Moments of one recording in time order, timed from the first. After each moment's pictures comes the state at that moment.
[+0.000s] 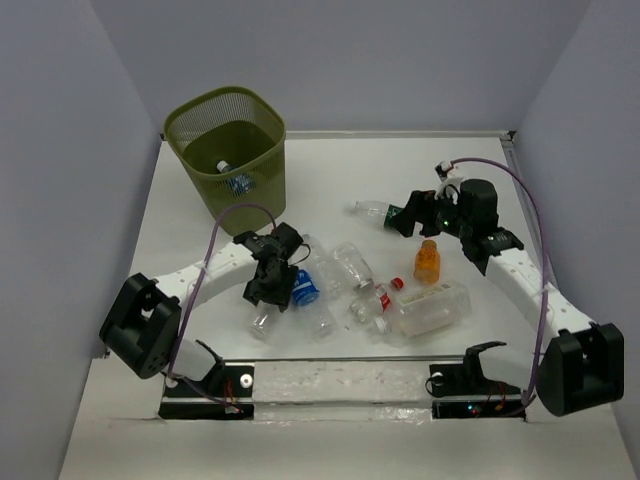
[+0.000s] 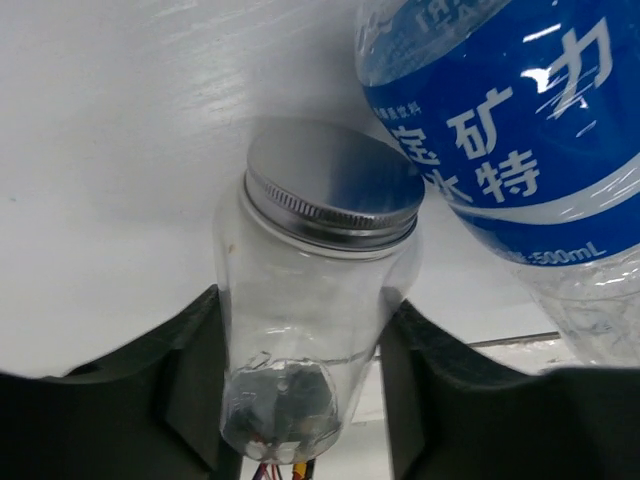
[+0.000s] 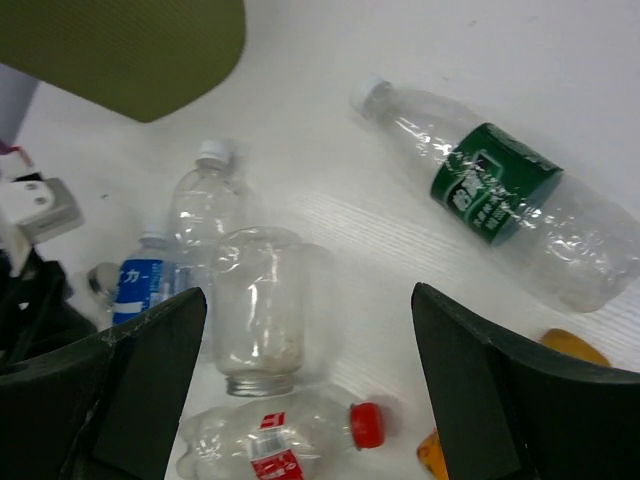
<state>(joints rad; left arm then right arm) -0.69 1.41 0.88 -0.91 -0.07 -0.42 0.22 1.11 0.80 -0.09 -0.47 0.32</state>
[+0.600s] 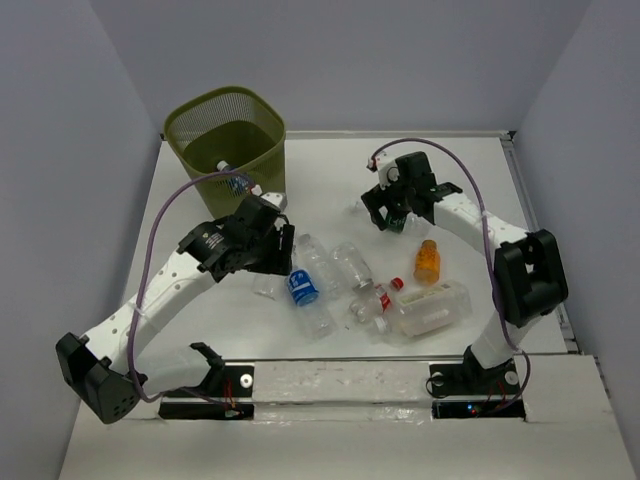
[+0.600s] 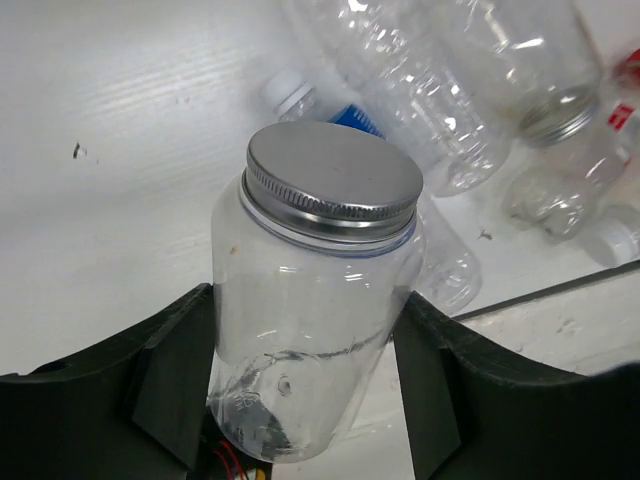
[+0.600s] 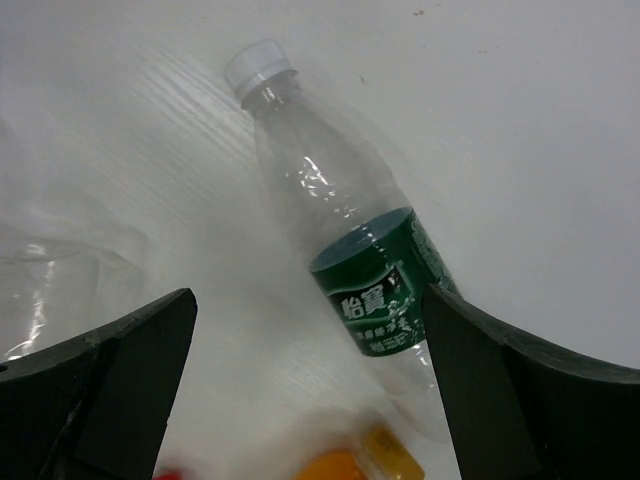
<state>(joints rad) -0.69 1.15 1.12 -1.00 -0.11 -0.45 0.38 1.65 1.22 -0.34 -0.12 -0.24</state>
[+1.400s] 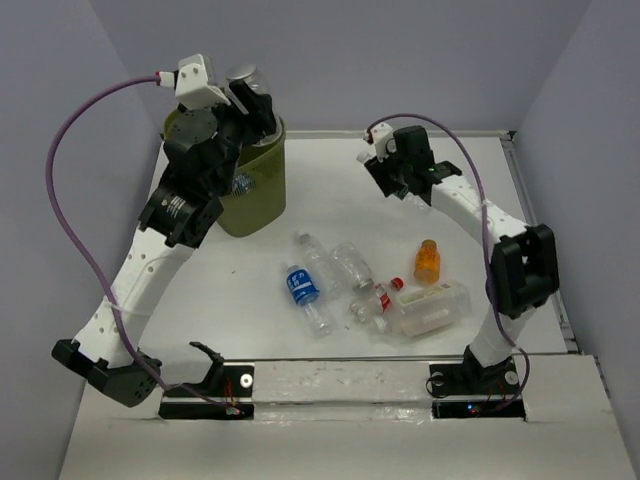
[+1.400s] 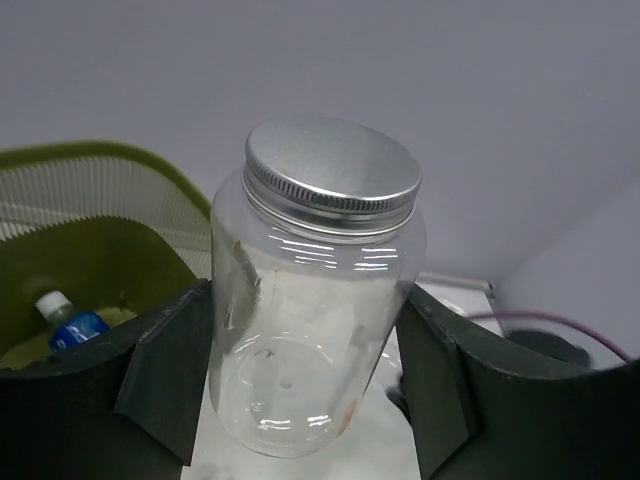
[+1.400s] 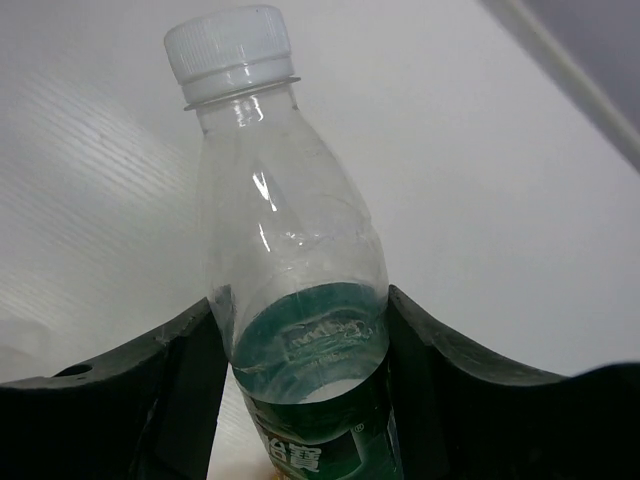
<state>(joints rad) -0.60 1.22 1.59 -0.31 -0.43 -0.40 0.39 1.88 1.52 -0.38 0.04 -0.39</state>
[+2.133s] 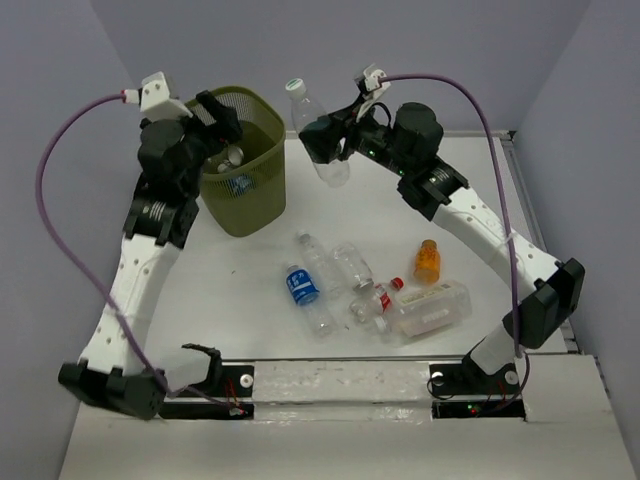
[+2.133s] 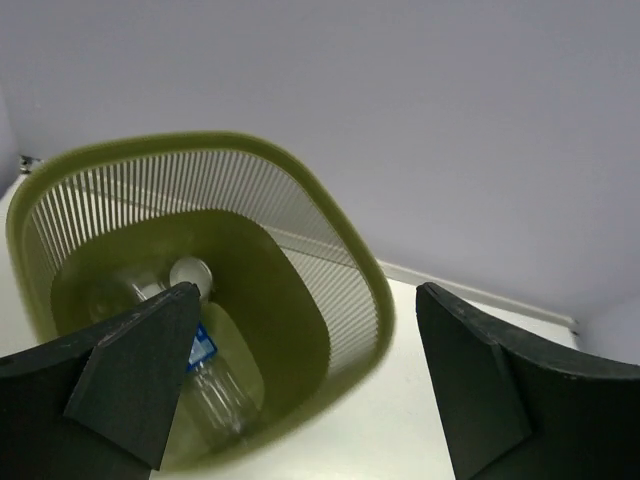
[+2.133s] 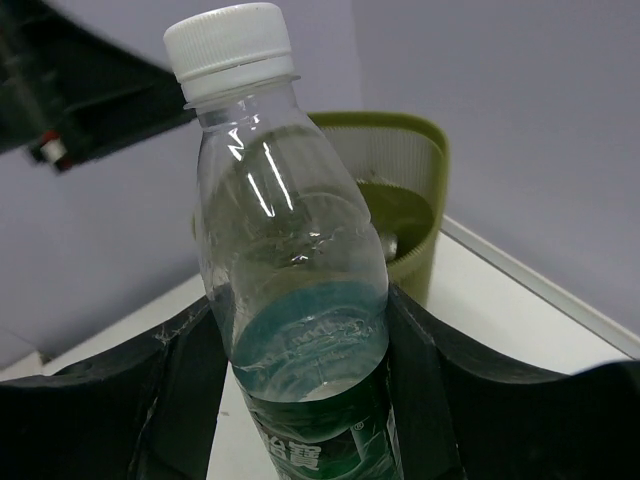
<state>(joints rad) -0.25 1.30 1.51 -0.24 -0.30 -0.42 0.64 1.54 1.60 0.05 -0.30 0.16</state>
